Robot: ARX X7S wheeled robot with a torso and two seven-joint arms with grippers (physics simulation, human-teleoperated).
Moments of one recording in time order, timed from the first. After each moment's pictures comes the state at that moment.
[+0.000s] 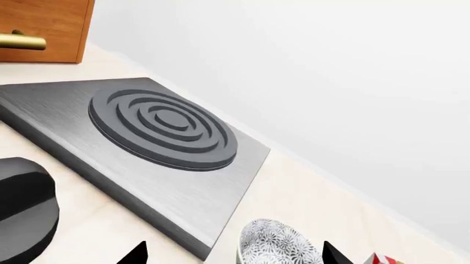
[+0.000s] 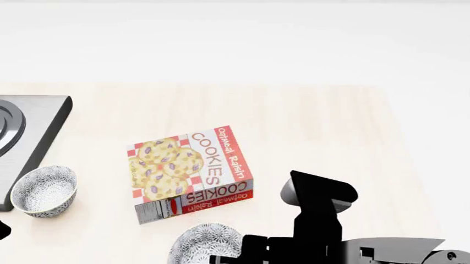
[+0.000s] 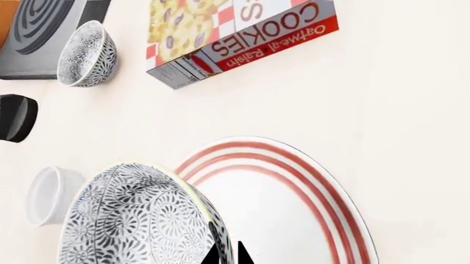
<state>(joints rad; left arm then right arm) -0.22 -0.31 -0.20 -0.07 -0.70 -0.19 -0.21 0.77 0.38 -0.14 0.17 1.87 1.42 0.92</state>
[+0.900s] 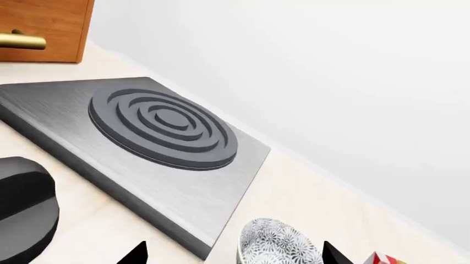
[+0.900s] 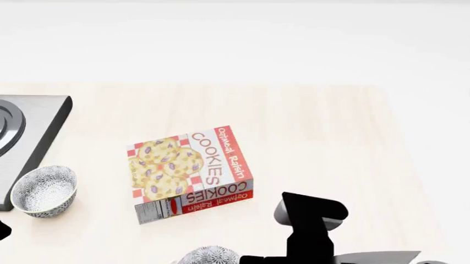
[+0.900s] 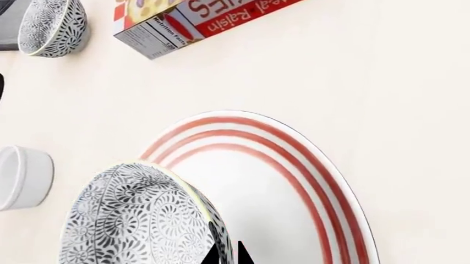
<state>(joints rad) -0.22 -0.31 -0.19 -0.07 -0.71 -0.18 -0.21 0.74 0.40 -0.24 0.18 1.70 1.39 0.74</state>
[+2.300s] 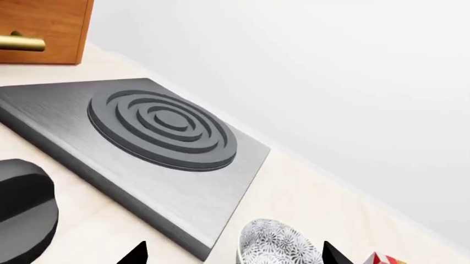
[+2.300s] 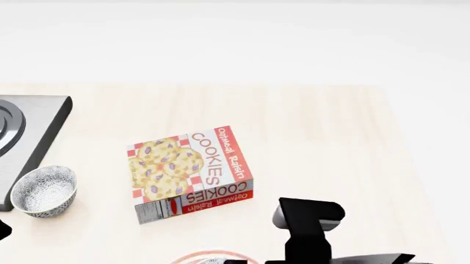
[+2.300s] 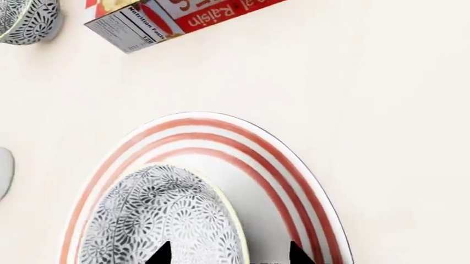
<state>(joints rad) -0.22 -0.32 -0.18 -0.08 -0.71 -0.17 -0.22 0.76 0.44 -0.37 0.19 1.53 1.30 0.55</state>
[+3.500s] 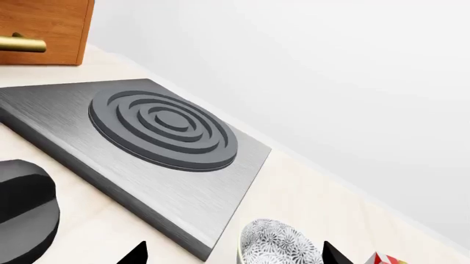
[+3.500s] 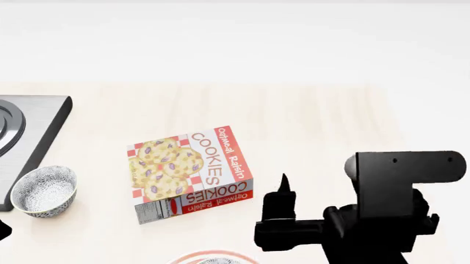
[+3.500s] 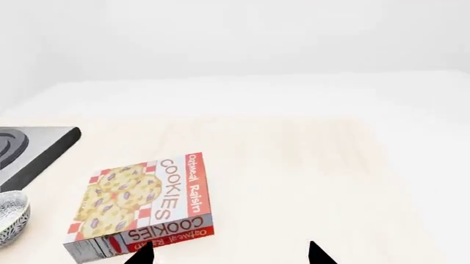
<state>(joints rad) -0.22 -0.33 -0.17 -0.08 -0.72 -0.16 -0.23 0.56 0.59 -0.12 -0.54 1.31 1.00 0.73</state>
